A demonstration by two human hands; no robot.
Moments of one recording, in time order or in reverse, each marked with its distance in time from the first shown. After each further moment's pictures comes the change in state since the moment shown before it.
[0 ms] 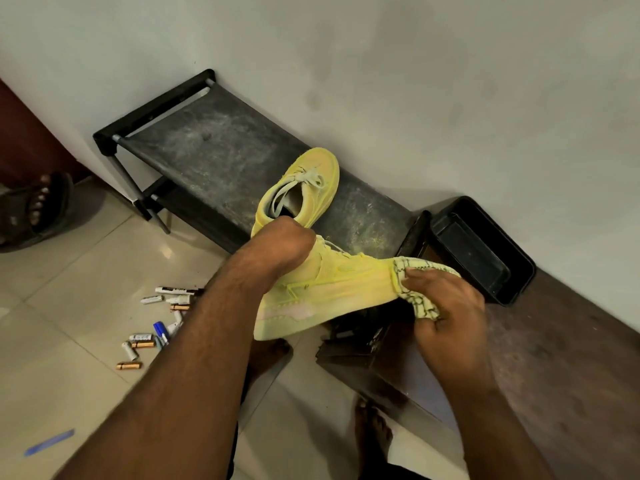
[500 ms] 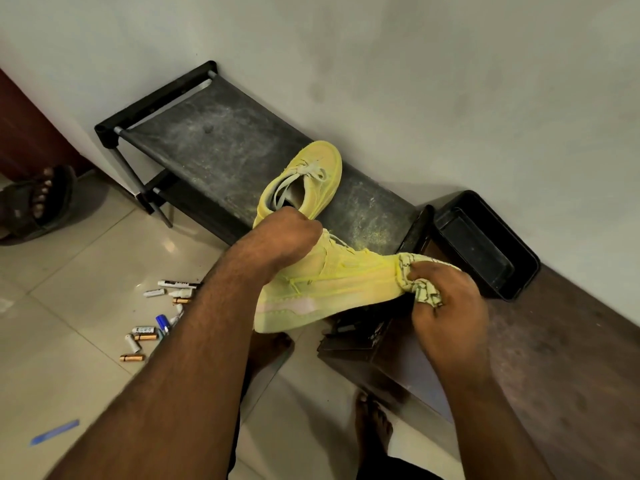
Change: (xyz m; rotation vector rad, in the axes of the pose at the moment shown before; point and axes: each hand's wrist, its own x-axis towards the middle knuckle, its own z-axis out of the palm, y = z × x) left_hand -0.006 0.006 -0.002 0.047 -0.020 0.019; right_hand 0.007 -0.011 0.001 0.012 0.048 0.129
